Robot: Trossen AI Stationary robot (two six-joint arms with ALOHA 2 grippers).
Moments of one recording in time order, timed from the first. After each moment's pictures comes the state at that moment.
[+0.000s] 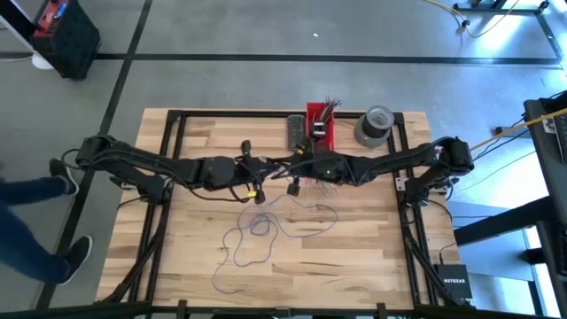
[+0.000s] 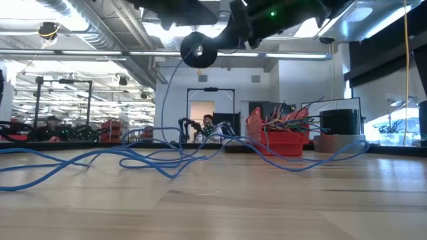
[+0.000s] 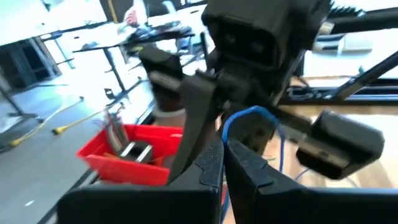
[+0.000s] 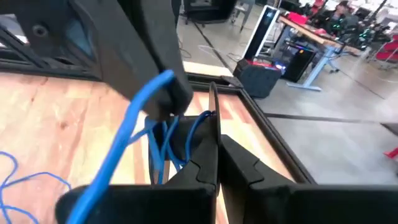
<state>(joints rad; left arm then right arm) -0.10 1.32 0.86 0.27 -0.48 0.10 0.00 1.58 0.96 0.39 0.33 -0.20</state>
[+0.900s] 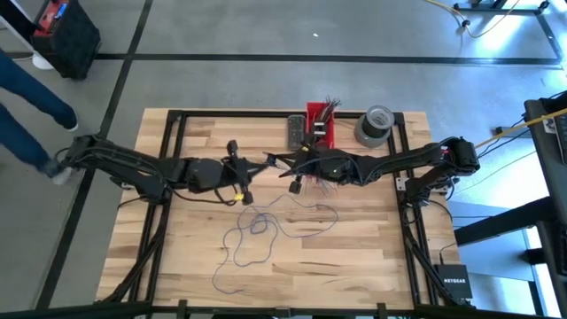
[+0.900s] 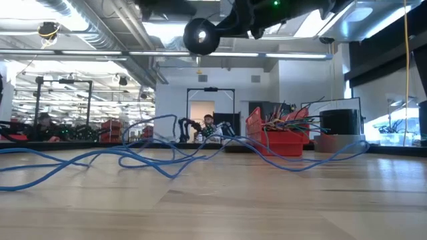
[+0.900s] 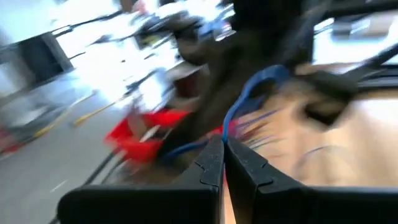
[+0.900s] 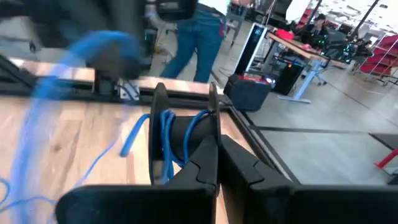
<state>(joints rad) -0.18 1.18 0.86 0.09 -0.58 0.08 0.01 1.53 0.96 0.42 0.36 -0.22</state>
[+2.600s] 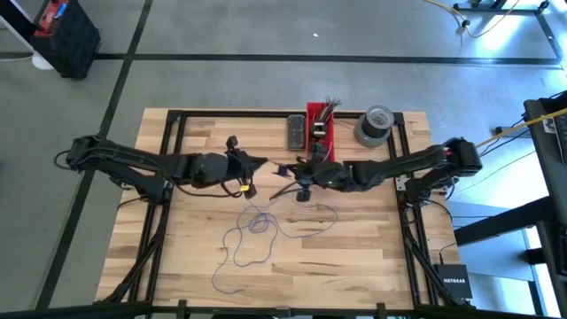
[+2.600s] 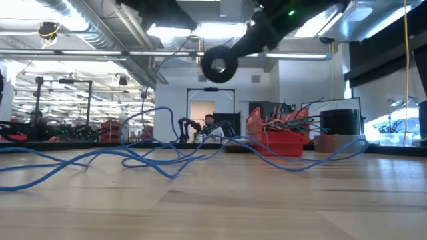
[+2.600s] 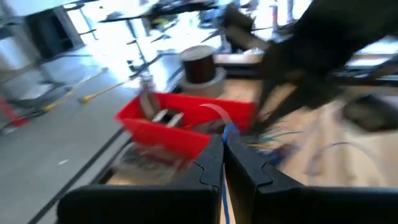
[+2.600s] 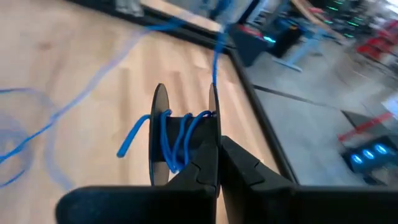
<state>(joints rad) -0.11 1.20 0.86 0.04 -0.56 0.01 0.07 1.52 0.96 0.12 0.49 -0.29</state>
